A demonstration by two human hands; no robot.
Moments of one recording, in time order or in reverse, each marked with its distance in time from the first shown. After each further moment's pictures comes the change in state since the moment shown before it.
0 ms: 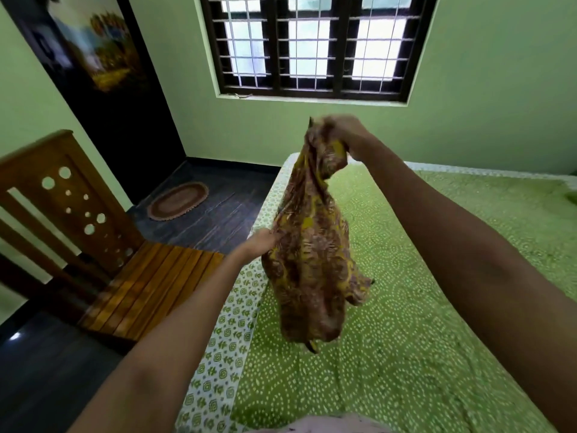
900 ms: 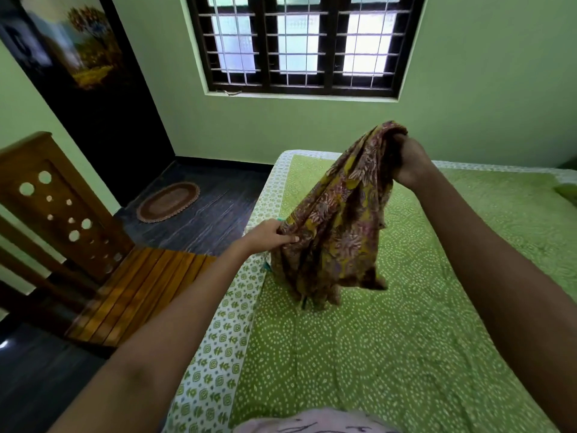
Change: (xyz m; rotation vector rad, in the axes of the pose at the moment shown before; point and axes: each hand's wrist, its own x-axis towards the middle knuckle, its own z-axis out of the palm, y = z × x) left_hand 0.008 0.028 -0.003 0.294 -0.040 0.264; right_hand -0.014 0.060 -0.087 0.626 0.146 0.114
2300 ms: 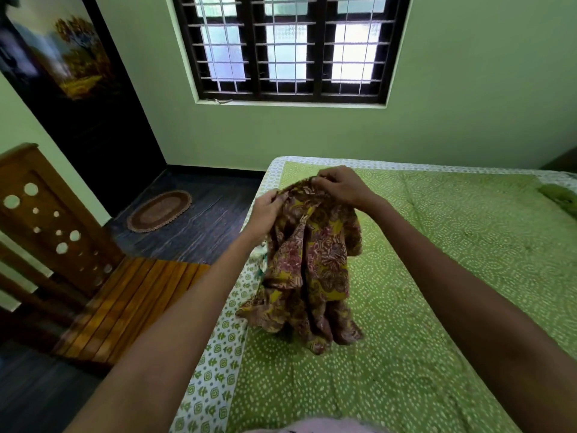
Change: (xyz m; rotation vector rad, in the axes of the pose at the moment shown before) left_hand 0.019 0.042 -0.006 -0.634 0.399 0.140; right_hand -0.012 0.058 0.037 -1.206 -0.338 -0.553
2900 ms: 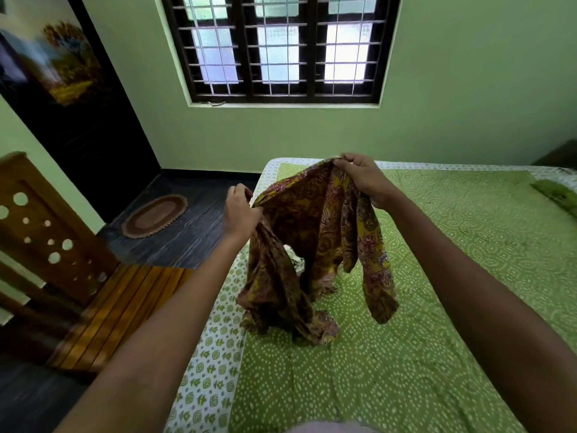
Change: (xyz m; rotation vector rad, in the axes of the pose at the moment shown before) left_hand 0.019 -0.010 -0.029 0.622 0.340 0.153; right_hand -0.007 0.013 -0.033 0.623 0.123 0.179
